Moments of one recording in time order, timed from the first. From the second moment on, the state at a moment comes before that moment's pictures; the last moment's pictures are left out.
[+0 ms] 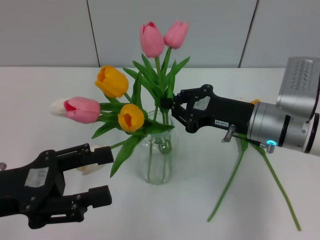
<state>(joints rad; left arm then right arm) -0.21 -1.97 1.16 0.83 1.29 1.93 -1.46 0.69 2.08 -1.24 -0.33 -1.23 -1.20 0.99</state>
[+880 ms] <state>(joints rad) -0.21 -1.96 1.16 0.83 1.29 1.93 -1.46 0.61 2.07 -1.24 -0.45 -1.23 -1.32 1.02</state>
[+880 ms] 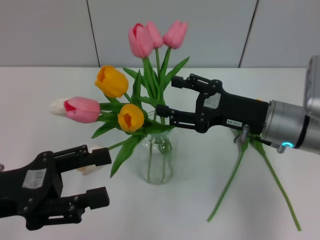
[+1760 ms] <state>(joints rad) -0.19 -1.96 1.16 0.83 1.29 1.93 -1.46 0.44 1.98 -1.16 -0.58 -1.32 -1.69 1.17</state>
